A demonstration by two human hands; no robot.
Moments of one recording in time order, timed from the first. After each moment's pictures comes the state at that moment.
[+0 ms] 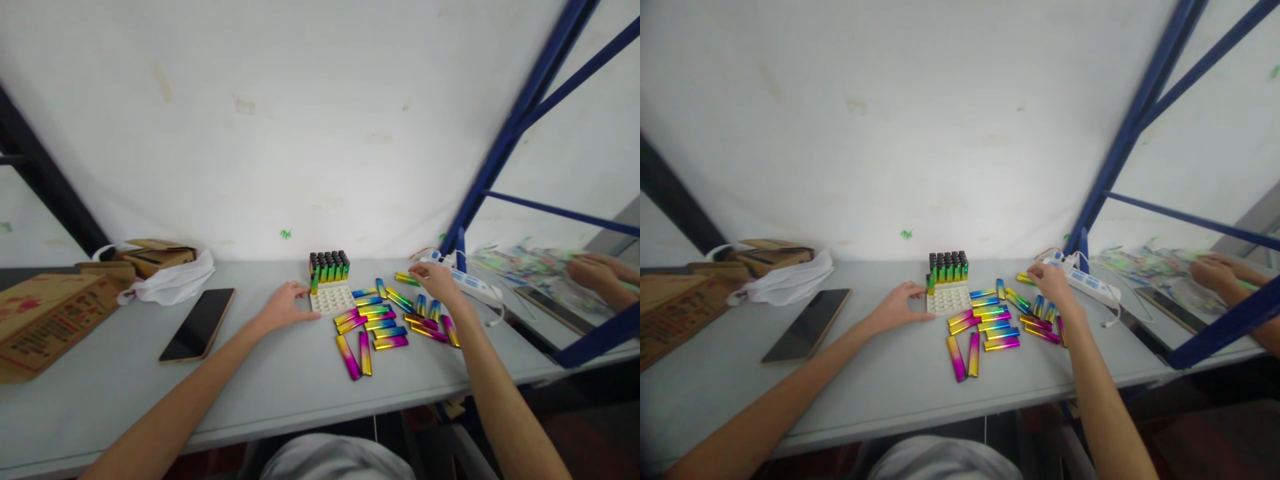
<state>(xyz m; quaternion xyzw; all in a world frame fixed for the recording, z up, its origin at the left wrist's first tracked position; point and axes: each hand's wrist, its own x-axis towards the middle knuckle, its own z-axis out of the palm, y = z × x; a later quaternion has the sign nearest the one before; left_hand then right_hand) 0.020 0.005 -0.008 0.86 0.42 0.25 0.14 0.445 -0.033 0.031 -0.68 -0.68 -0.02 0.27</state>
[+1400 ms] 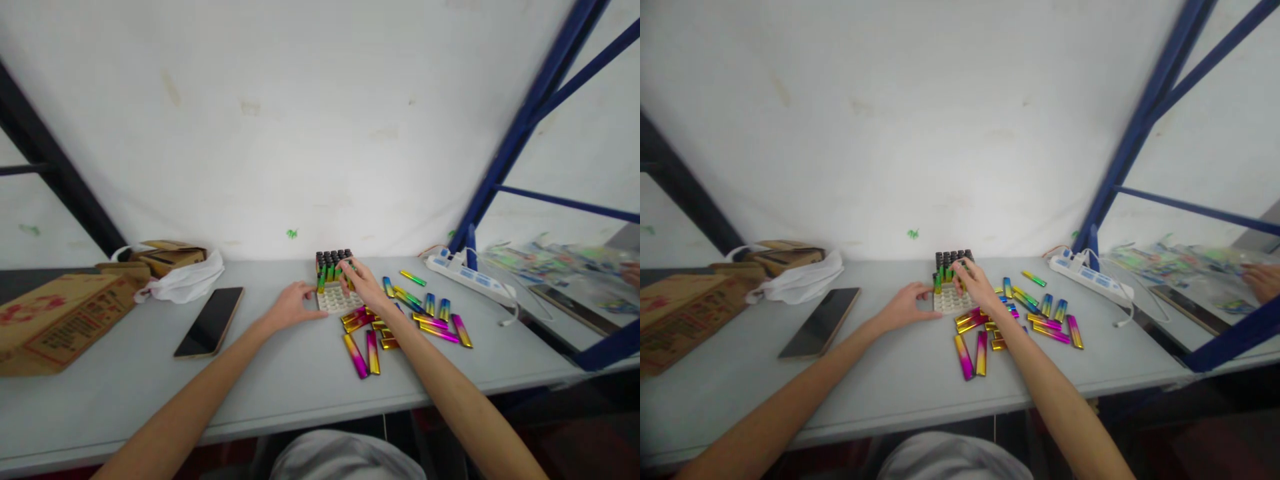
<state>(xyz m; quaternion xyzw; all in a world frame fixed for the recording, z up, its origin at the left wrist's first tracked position) 0.020 0.002 -0.005 0.87 0.42 0.22 0.13 0.238 -0.024 0.031 -0.36 -0.62 0.48 0.51</state>
